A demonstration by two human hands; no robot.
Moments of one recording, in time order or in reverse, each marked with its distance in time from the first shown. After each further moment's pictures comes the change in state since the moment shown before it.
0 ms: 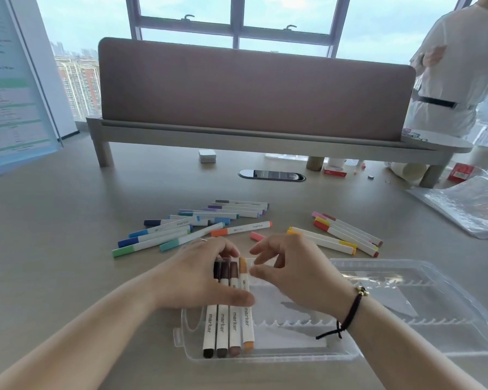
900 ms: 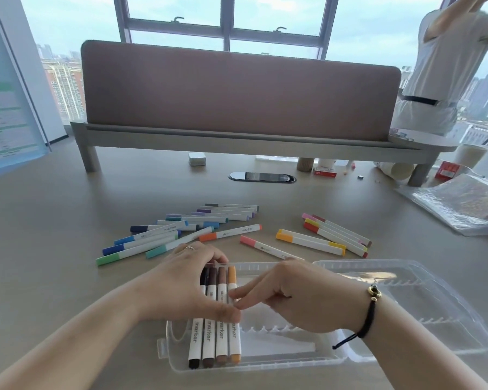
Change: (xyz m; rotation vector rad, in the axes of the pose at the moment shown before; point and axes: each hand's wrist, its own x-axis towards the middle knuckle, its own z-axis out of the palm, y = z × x) left_hand -0.002 -0.001 0.000 0.055 -0.030 -0.018; right_hand -0.016 0.004 -0.025 -0.222 -0.439 -0.266
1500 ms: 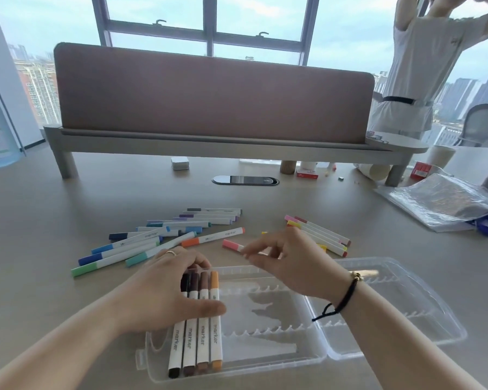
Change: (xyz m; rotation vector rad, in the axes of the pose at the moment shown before) left_hand 0.001 0.003 0.003 0.030 0.069 -0.001; right_hand 0.008 0.033 -0.008 0.211 0.495 0.187
